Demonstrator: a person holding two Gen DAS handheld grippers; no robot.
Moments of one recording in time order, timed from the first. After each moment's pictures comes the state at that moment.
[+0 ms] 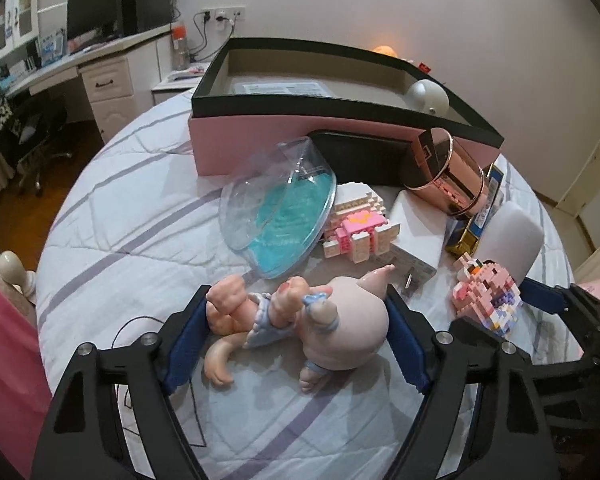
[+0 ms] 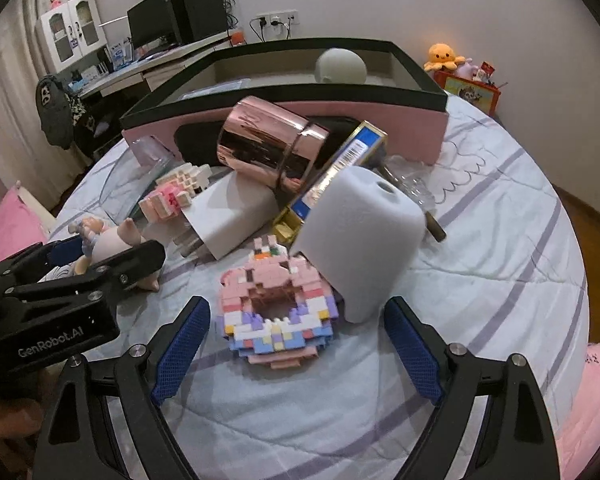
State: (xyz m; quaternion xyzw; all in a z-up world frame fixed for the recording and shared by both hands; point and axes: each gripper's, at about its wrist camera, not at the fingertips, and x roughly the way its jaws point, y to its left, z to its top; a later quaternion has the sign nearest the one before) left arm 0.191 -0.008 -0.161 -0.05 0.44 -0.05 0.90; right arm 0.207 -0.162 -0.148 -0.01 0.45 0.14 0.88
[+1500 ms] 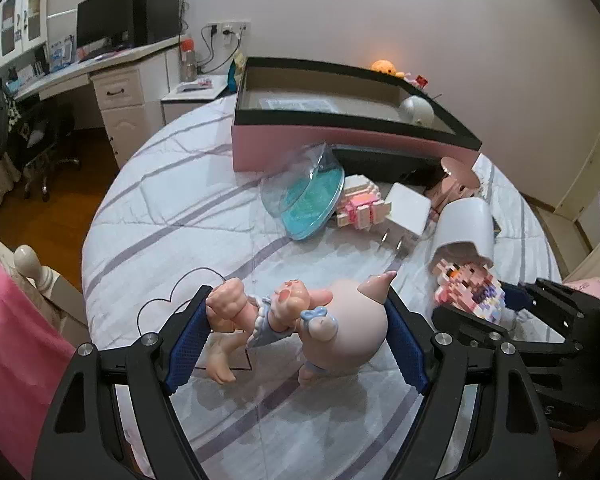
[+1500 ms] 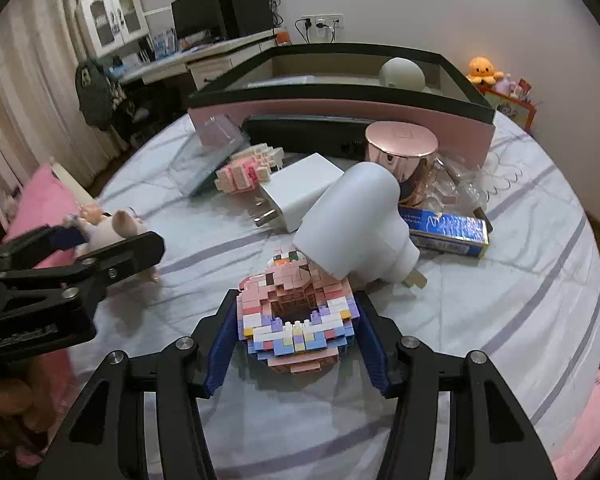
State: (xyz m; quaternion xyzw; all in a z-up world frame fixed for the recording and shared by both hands) left arm 0.146 0.004 -0.142 -0.05 0.41 -0.04 0.91; right arm 0.185 -0.151 -0.140 -0.02 0.45 0.21 0.87
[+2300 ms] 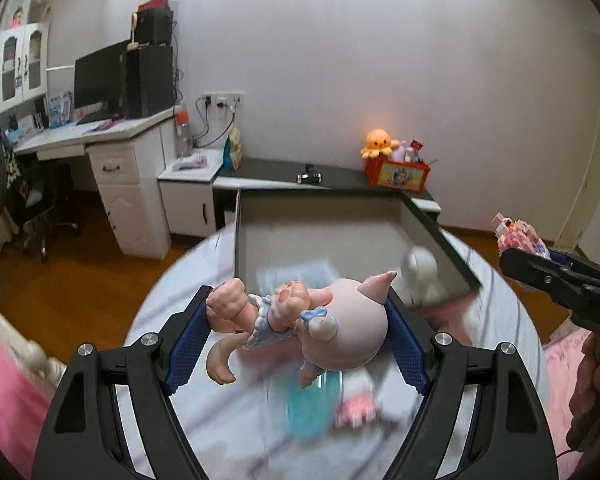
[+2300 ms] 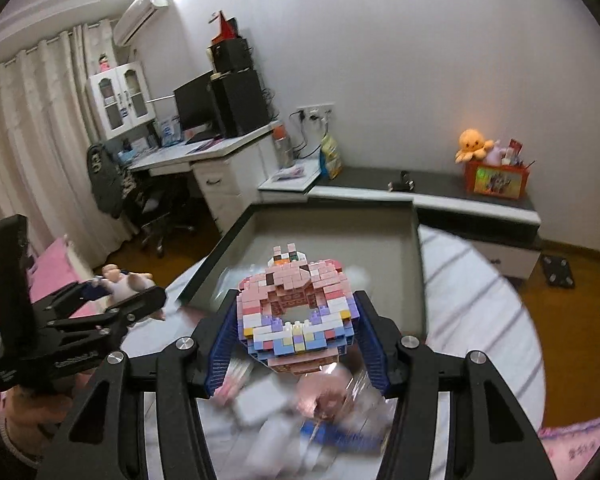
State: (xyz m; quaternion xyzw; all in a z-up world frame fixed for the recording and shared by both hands) left arm 0.245 0.014 -0.045 -0.04 0.30 -0.05 0.95; right arm 0.277 -0.185 -0.016 0.03 0.32 0.22 0.92
